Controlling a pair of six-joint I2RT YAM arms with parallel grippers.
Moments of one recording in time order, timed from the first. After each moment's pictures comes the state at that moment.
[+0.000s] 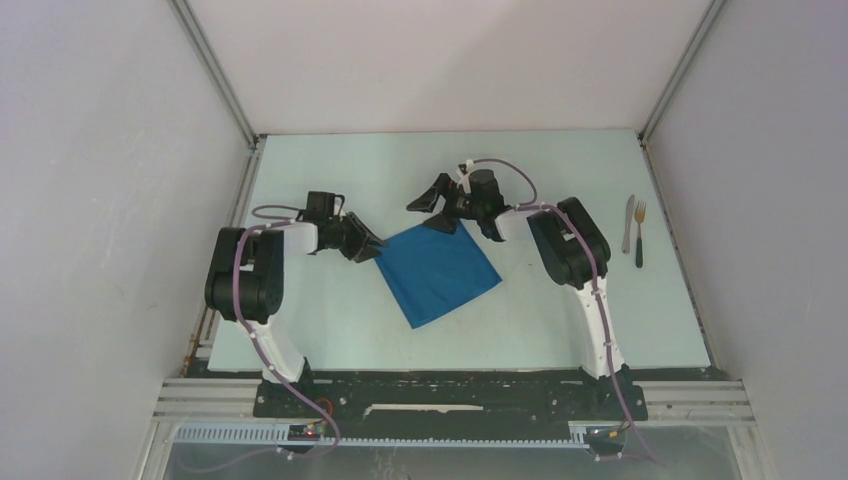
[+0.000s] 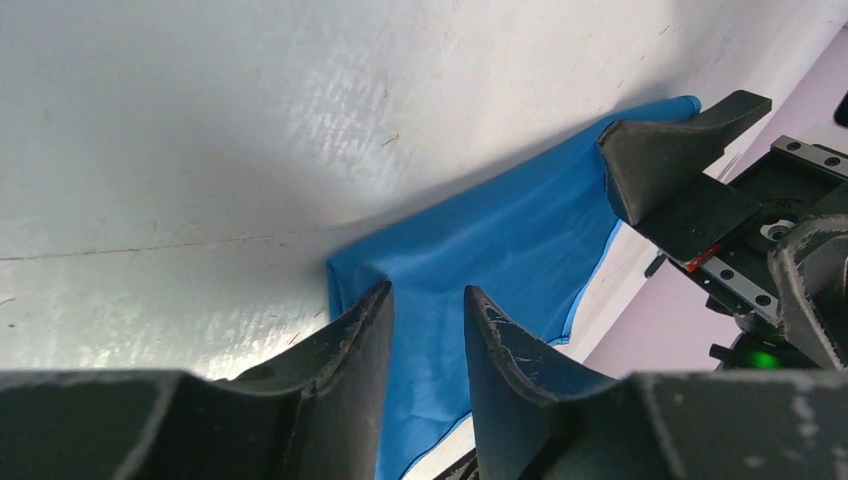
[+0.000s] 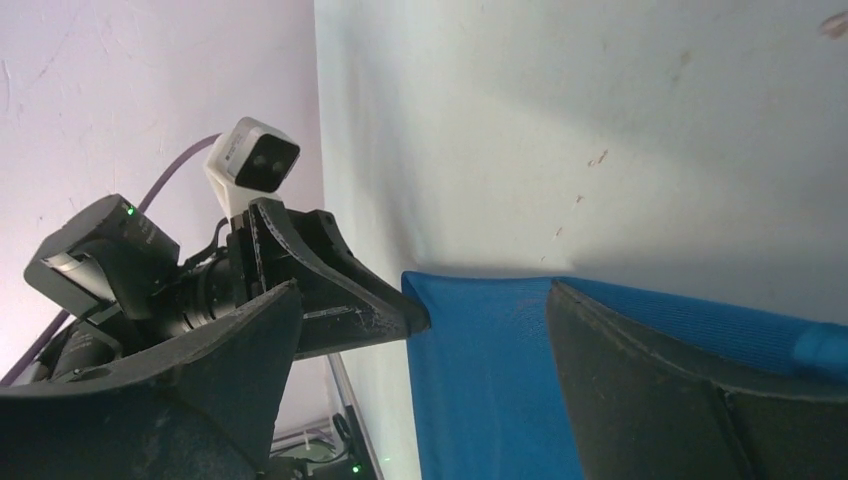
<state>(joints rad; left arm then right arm) -0.09 1.81 0.92 -0.12 0.49 -0.89 0.47 2.31 1.40 0.52 -0.61 1.09</state>
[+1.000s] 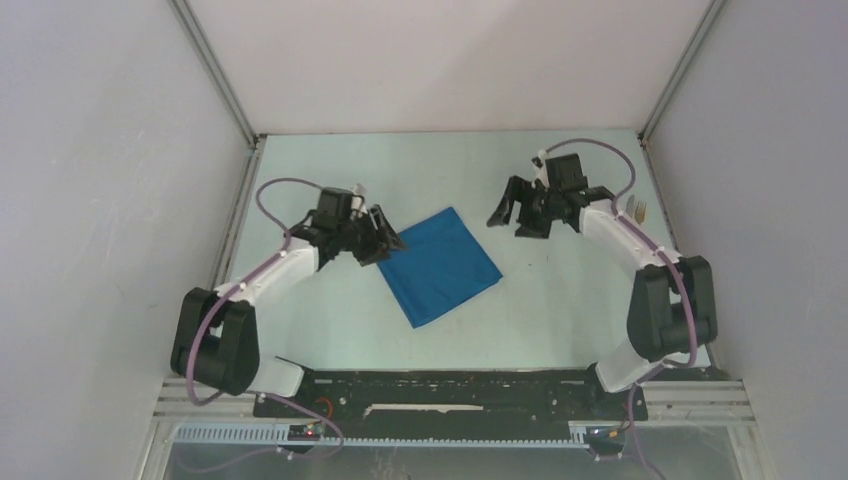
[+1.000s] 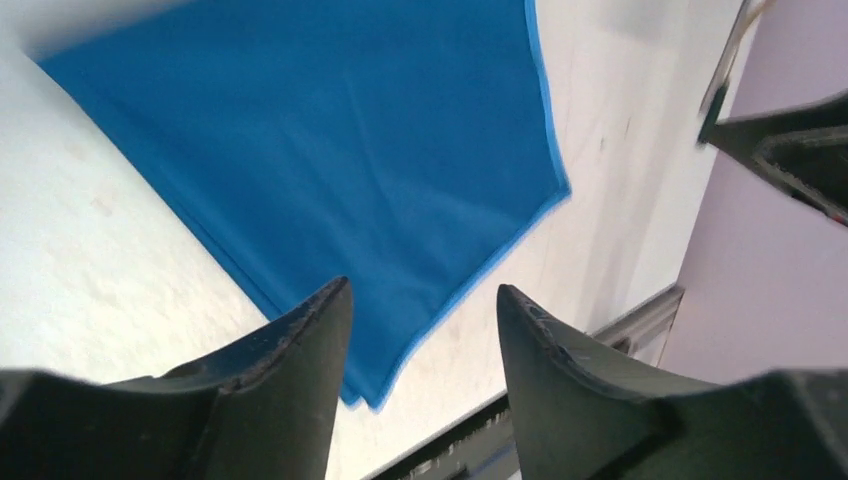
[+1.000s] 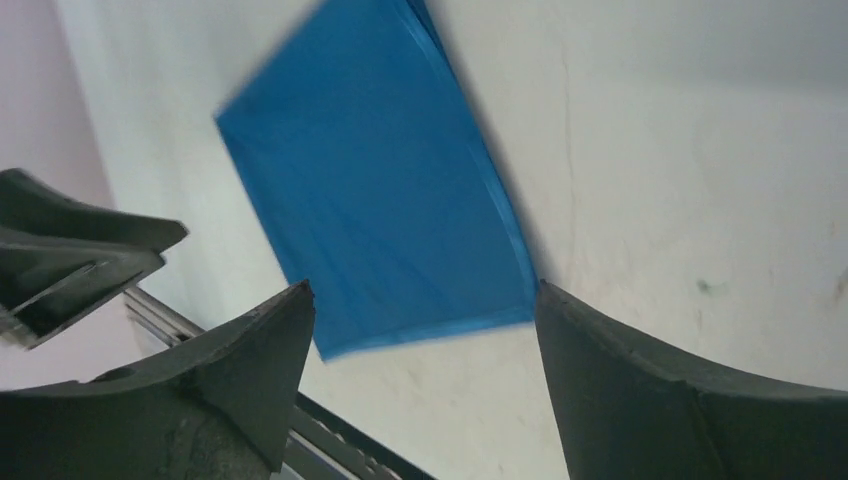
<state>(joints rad) -0.25 1.45 0.91 -0.29 0.42 -0.75 0.23 1.66 1.26 -0.45 -0.43 0.53</state>
